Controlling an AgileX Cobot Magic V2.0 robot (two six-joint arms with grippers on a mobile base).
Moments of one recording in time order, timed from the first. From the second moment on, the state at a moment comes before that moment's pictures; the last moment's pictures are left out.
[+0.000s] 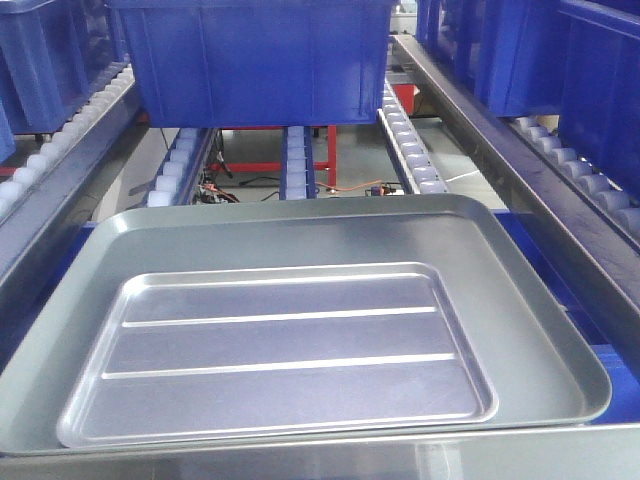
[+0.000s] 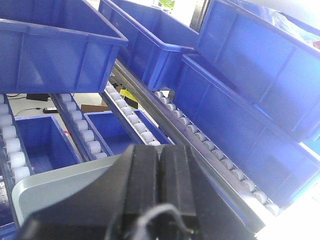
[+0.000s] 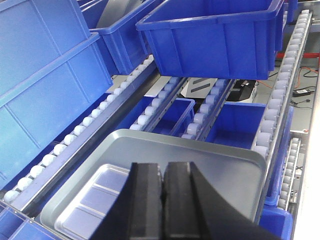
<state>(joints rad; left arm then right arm) -0.81 0.31 -0.39 0.58 0.15 -0.77 0.81 0.32 -0.40 -0.74 0.31 0.96</state>
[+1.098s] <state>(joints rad) -0.81 0.31 -0.39 0.58 0.16 -0.77 0.11 -0.01 0.03 -0.12 0.00 0.20</state>
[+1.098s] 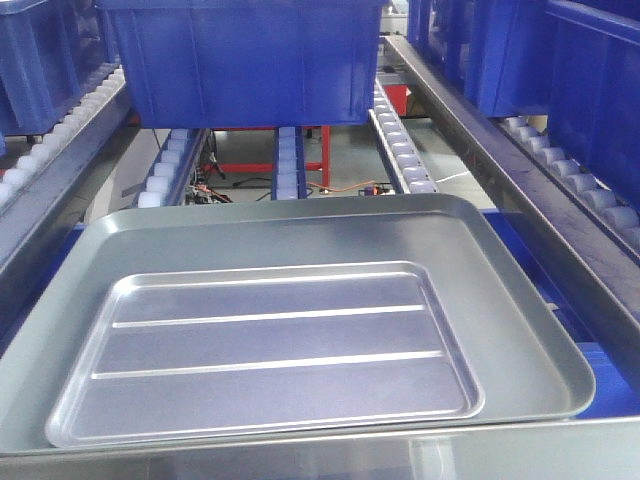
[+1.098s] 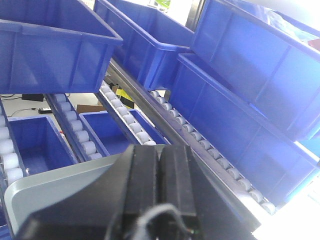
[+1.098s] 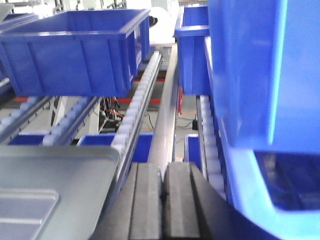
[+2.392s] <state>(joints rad) -0.67 0.18 -0.22 0.19 0.16 -0.22 0.10 -0.01 0.03 -0.12 0.00 0.20</state>
